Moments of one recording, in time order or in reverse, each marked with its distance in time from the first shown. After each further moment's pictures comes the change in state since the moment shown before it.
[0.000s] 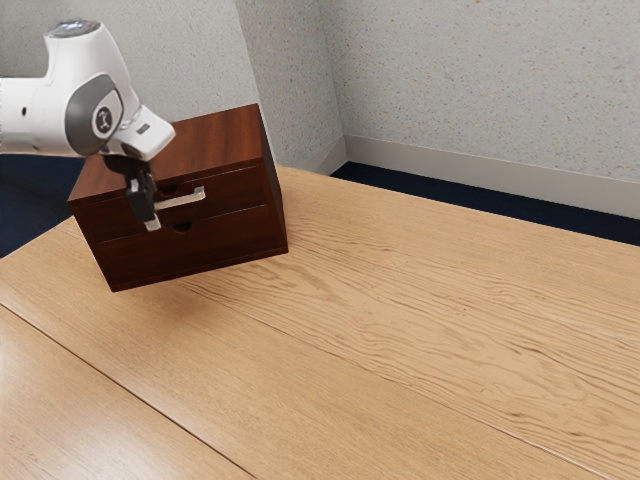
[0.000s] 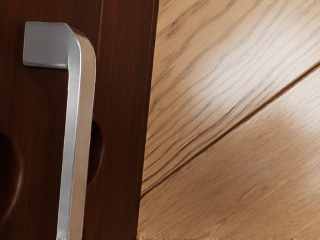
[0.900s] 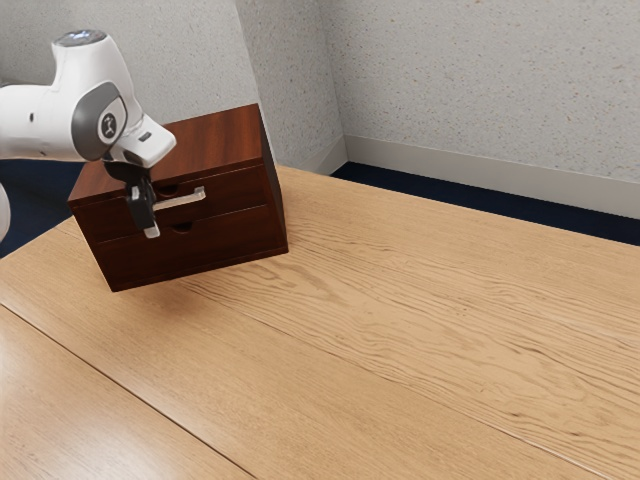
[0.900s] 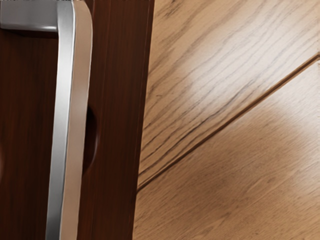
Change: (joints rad) arm 0.020 0.051 -0.001 0.038 -0.007 -0.025 0.016
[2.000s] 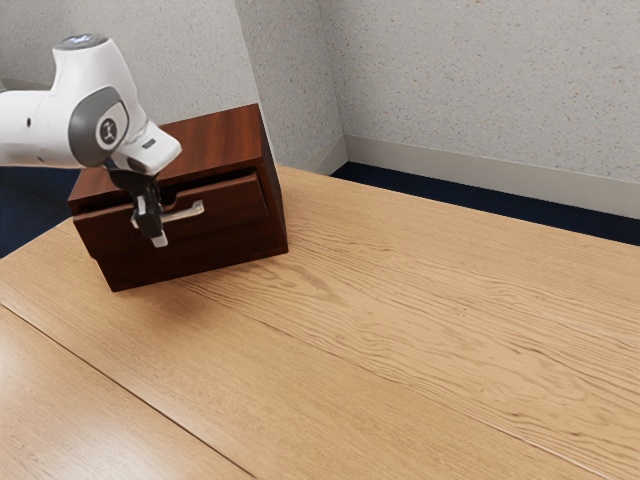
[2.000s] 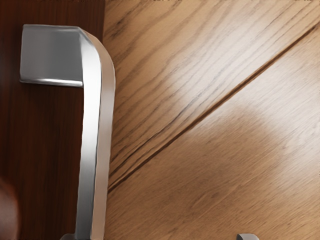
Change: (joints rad) arm -0.039 -0.098 -0.003 -0.133 -0.016 0.006 -0.016
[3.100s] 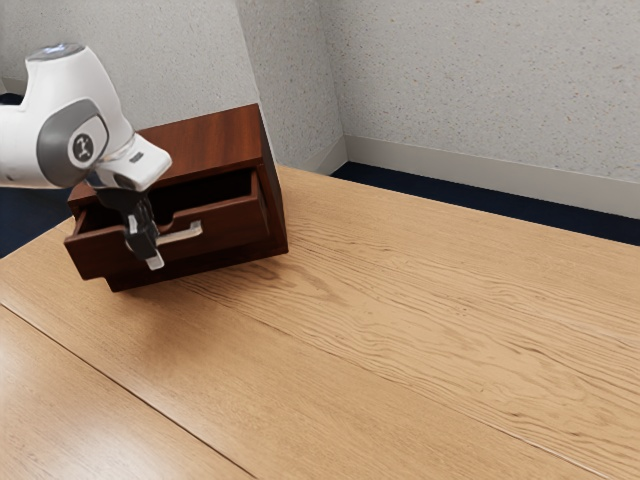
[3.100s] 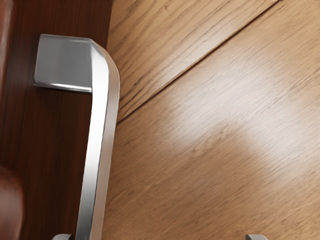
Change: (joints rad) arm -0.051 -0.228 -0.003 -0.280 -0.005 0.047 -0.088
